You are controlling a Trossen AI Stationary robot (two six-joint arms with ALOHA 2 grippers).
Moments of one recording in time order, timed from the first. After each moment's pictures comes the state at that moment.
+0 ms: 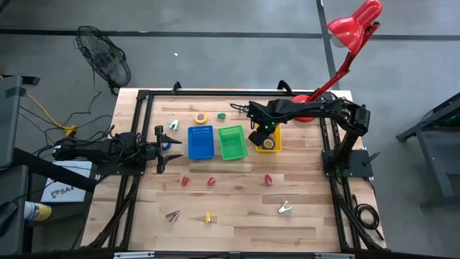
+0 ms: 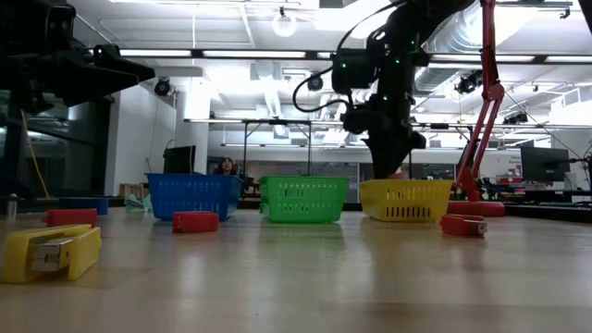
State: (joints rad) left arm -0.05 0.01 0.02 0.00 -0.09 0.55; right arm -0.36 1.77 1.22 -0.81 0.00 0.40
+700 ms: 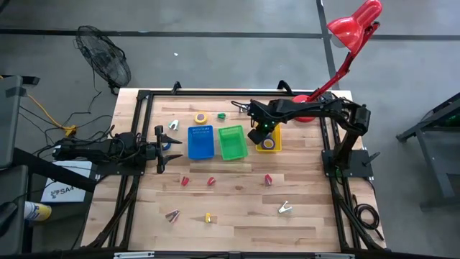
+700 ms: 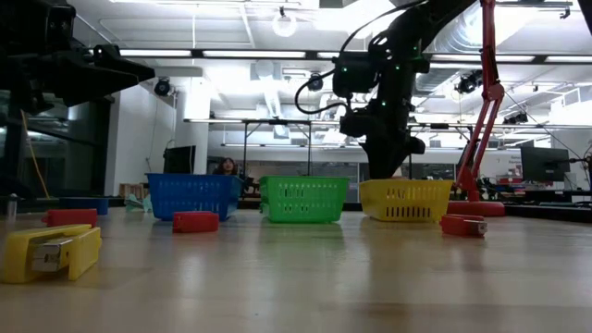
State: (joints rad) left arm -0.05 0.01 0.02 0.00 -0.09 0.55; right arm -0.38 1.77 1.19 -0.74 0.02 0.42
